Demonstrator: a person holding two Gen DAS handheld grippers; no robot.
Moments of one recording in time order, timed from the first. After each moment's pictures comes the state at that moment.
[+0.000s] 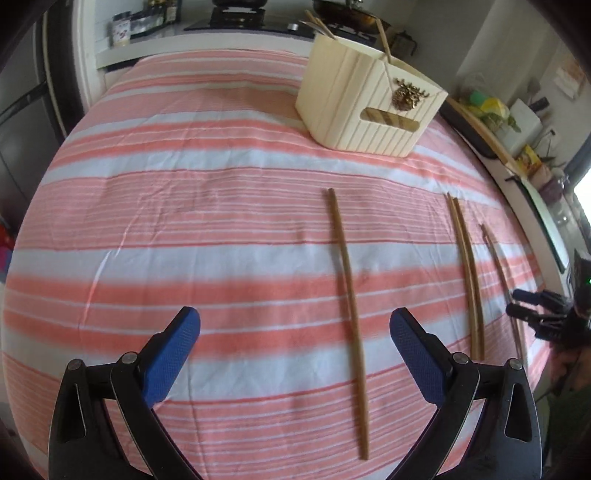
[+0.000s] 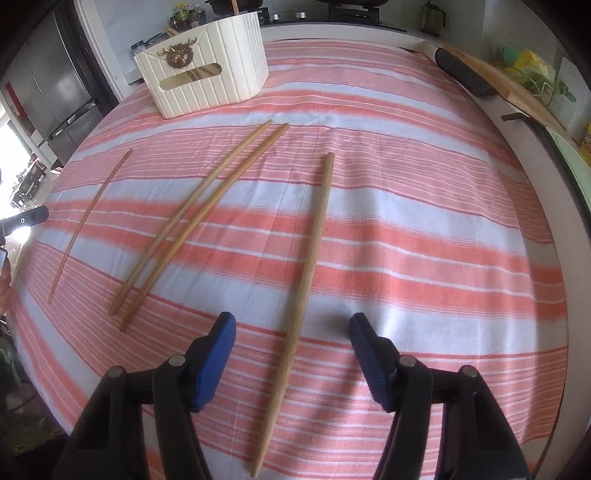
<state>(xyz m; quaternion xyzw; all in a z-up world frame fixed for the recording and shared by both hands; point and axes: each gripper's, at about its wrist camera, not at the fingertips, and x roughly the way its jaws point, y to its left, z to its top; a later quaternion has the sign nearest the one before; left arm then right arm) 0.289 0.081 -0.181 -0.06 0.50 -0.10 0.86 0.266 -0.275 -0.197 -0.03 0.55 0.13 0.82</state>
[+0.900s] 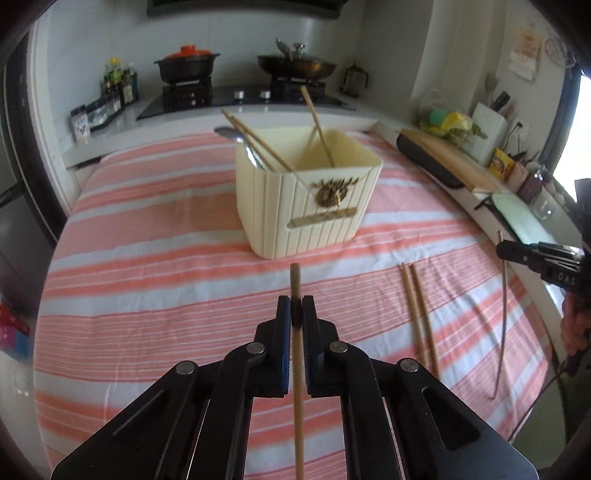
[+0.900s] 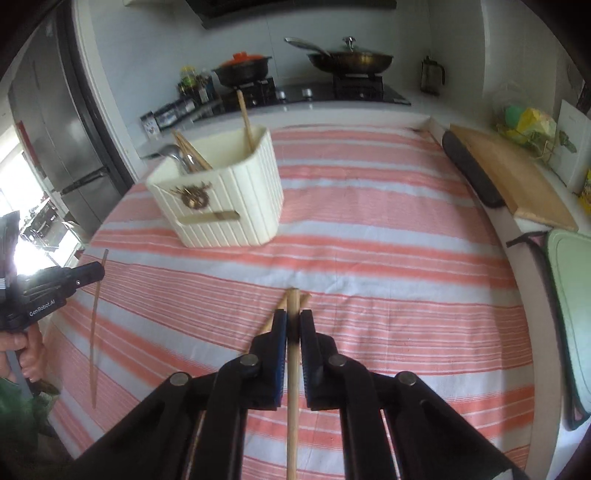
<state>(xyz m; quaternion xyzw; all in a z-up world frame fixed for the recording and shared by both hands) 0.310 0.039 -0.086 -0.02 0.39 -0.14 0.91 0.323 -0.250 -0.087 0.00 0.43 0.15 0.89</state>
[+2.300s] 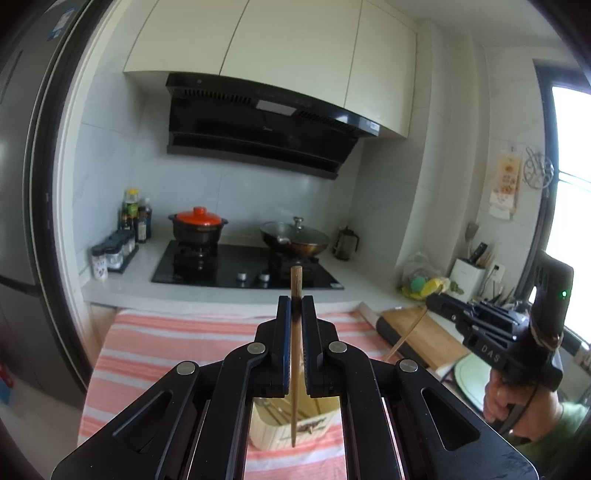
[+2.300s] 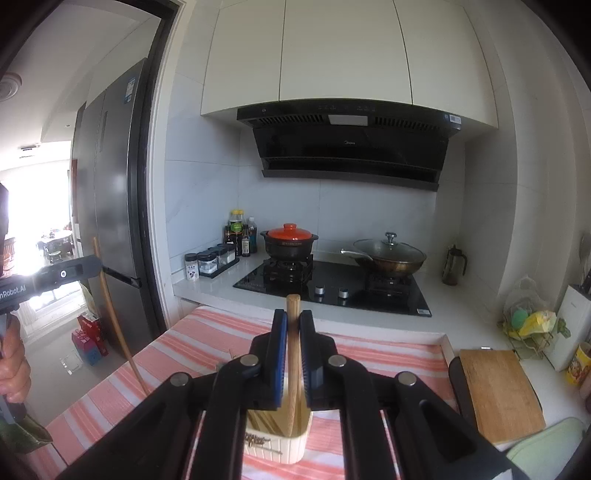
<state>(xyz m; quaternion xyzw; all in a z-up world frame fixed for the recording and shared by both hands) 0.351 0.074 0.129 -0.09 0.15 -0.12 0.98 0.384 -0.168 0.112 -0.05 0.16 0.19 0.97</state>
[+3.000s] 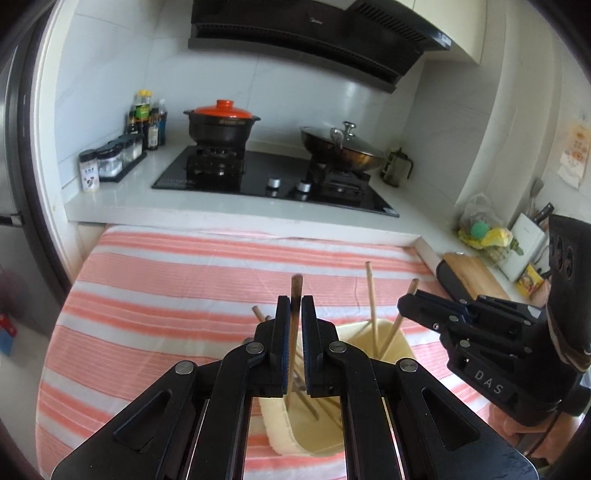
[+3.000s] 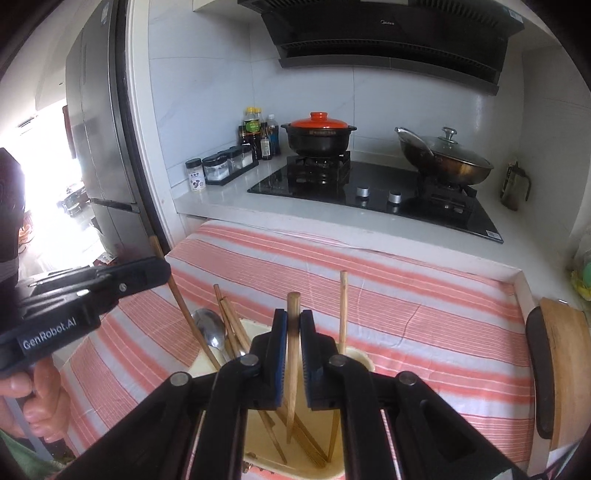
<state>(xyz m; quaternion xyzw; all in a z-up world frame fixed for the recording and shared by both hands) 0.511 0.058 -0.019 -0.10 0.31 -0.07 0.94 0.534 -0.104 -0.026 -0.06 0.34 0.24 0.91</state>
